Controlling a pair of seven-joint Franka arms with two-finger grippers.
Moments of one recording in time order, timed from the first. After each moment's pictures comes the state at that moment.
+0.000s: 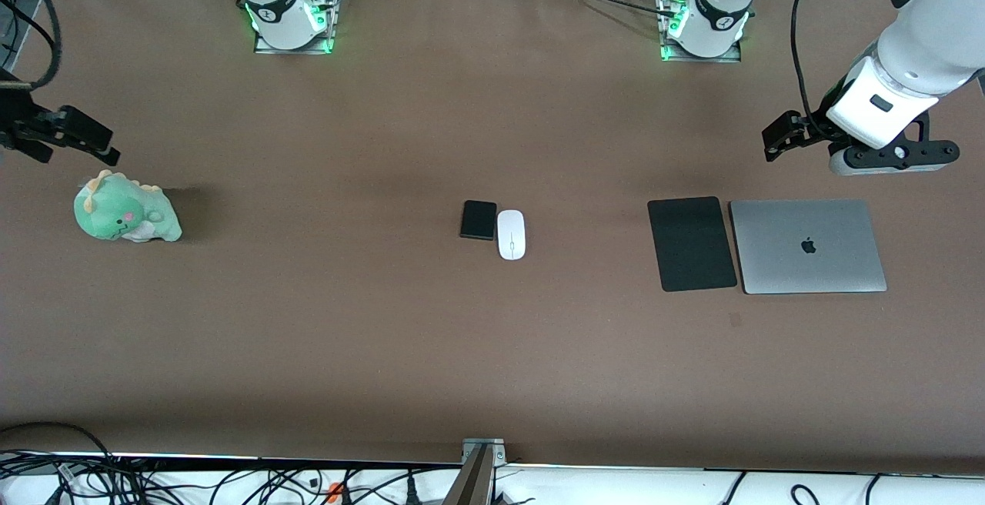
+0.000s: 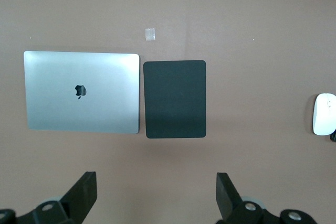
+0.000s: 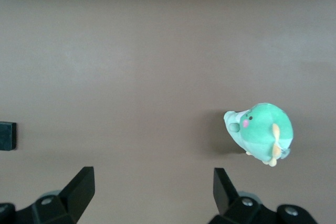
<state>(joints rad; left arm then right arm) 0.27 -0.03 -0.41 -1.75 0.00 1.69 -0.21 0.01 0.04 -0.03 -1.59 0.02 1.68 0.02</state>
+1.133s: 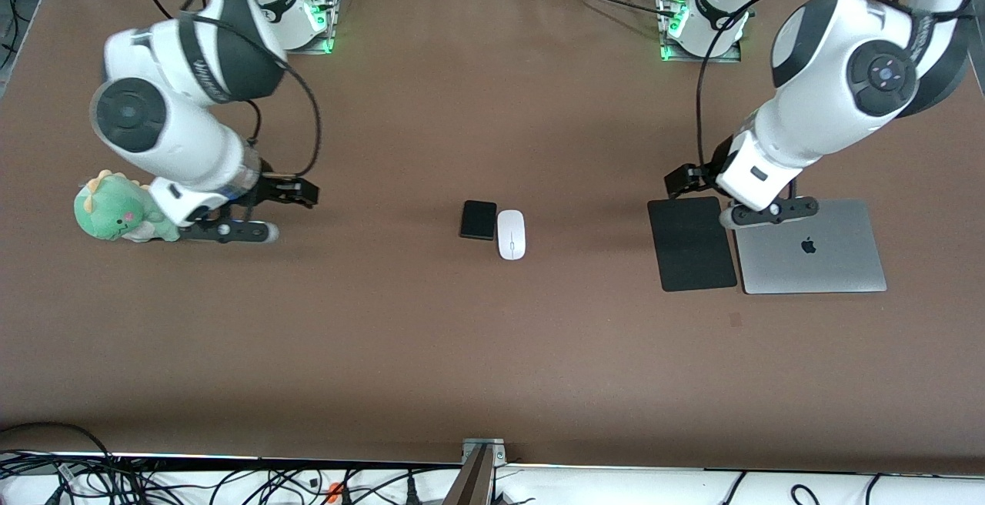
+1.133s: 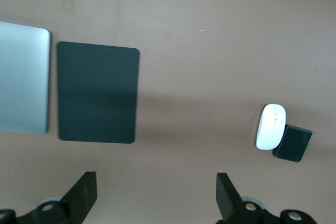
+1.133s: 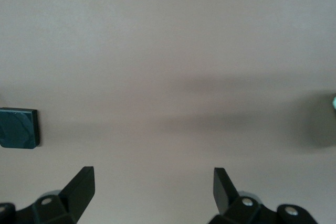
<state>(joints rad) 0.26 0.20 -0.59 -1.78 -0.06 1.91 -0.50 0.35 0.29 -0.02 -1.65 0.02 1.82 0.36</state>
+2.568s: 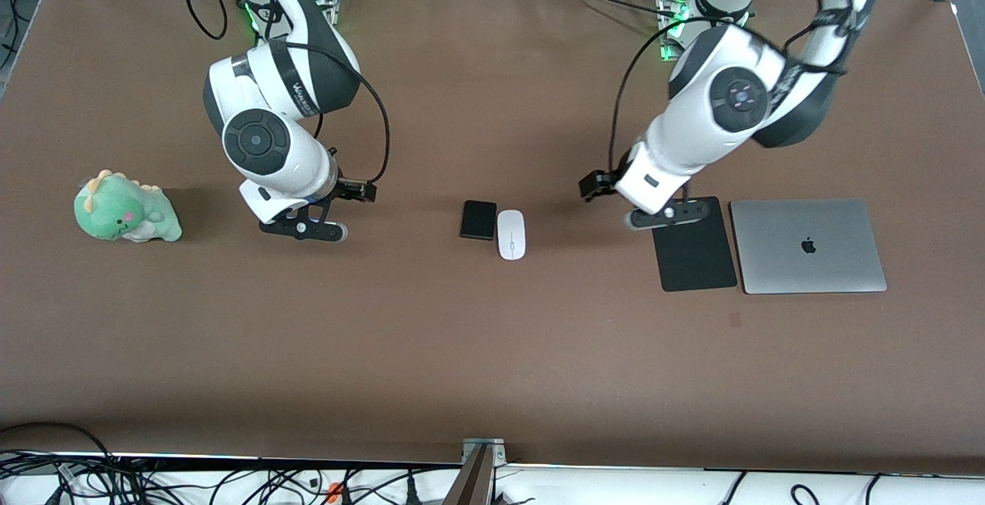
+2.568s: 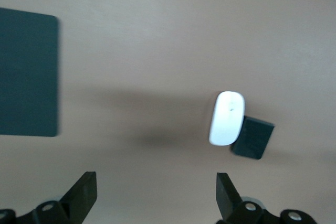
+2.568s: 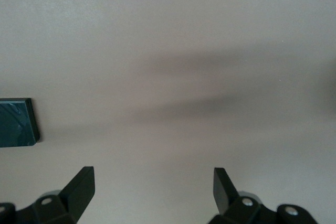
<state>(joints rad) 0.07 0.35 -0.61 -1.80 -0.04 2.12 -0.70 0.45 0.37 -0.02 -1.65 0.02 1.80 0.54</state>
